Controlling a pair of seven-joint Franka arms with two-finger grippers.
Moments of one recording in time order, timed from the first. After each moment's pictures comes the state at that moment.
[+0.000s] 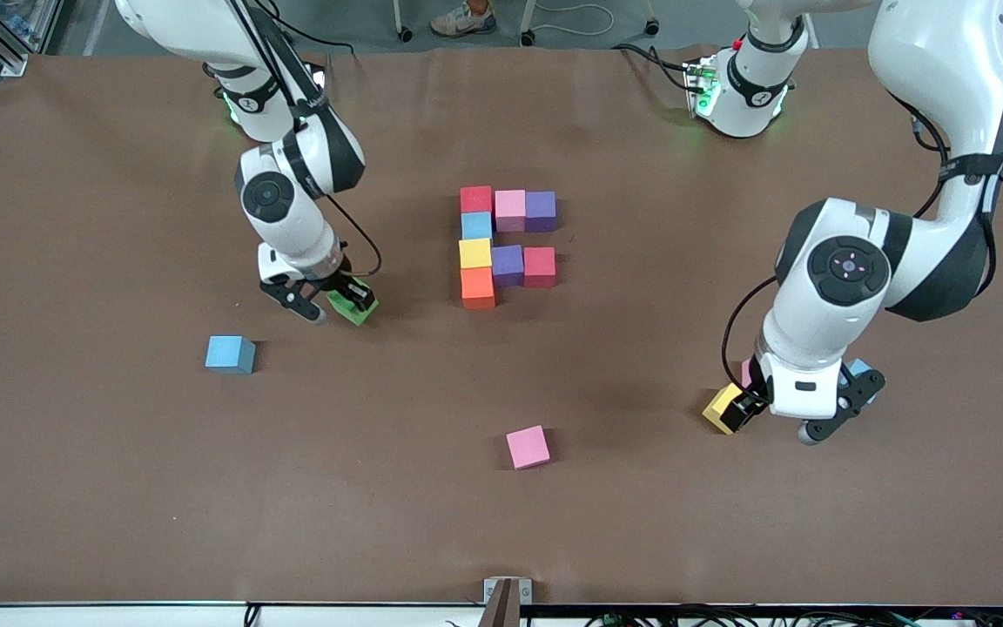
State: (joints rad) left arm 0.04 0.52 -0.37 -1.55 0.41 2.16 -1.06; right arm 0.60 0.32 -0.13 -2.22 0.12 2.57 0.91
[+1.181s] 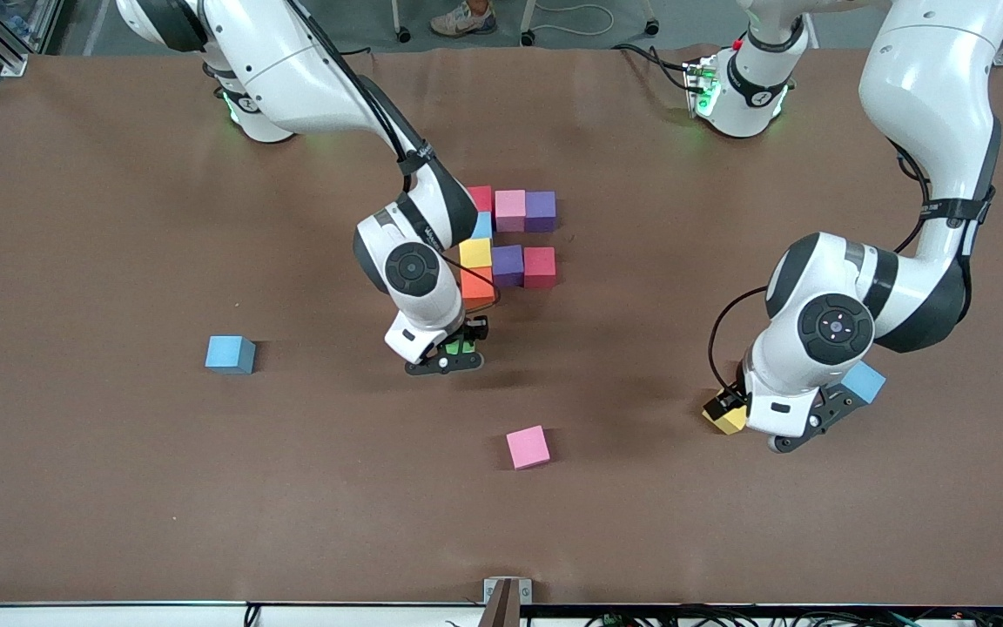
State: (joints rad) left arm 0.03 0.60 -0.39 -1.48 0.34 1.98 -0.98; right arm 0.70 0.74 -0.06 -1.54 0.13 2.29 0.46
